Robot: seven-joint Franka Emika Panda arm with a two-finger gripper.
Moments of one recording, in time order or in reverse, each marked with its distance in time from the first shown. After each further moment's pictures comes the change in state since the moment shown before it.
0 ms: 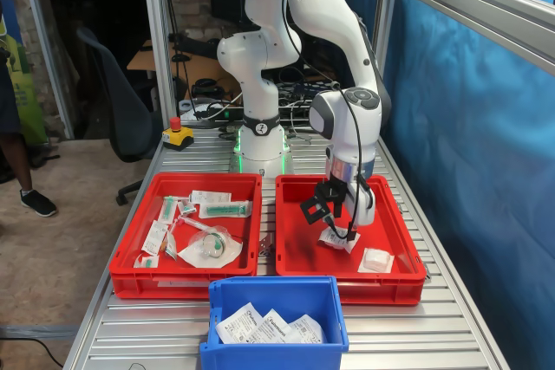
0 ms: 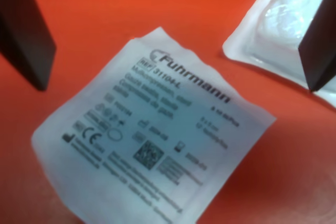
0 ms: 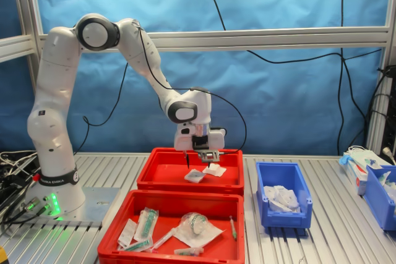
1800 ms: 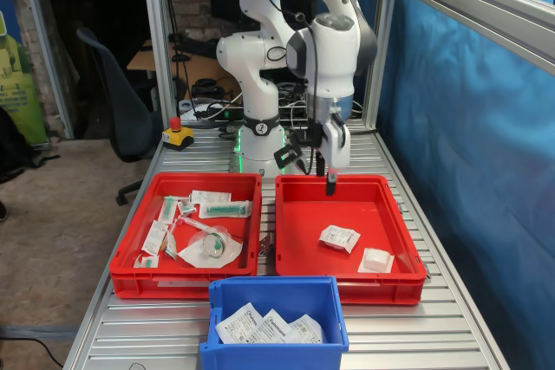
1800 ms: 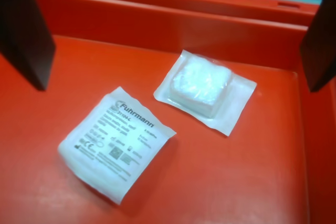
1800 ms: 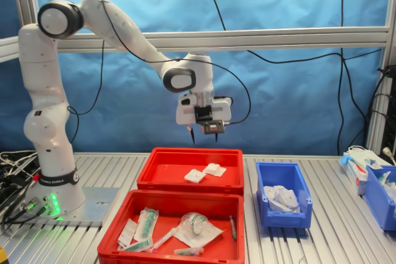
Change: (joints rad) arm -0.110 -0.296 -0.004 0.002 -0.008 -0.196 -0.022
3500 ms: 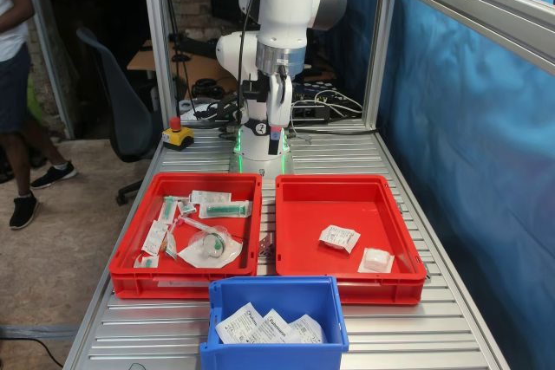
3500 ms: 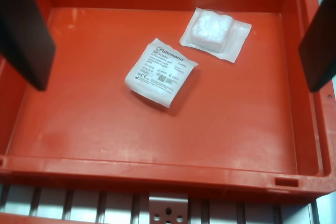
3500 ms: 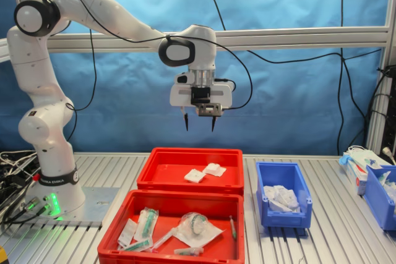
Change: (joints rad) arm -0.176 -0.148 -0.004 0.125 -0.088 -0.373 -0.070
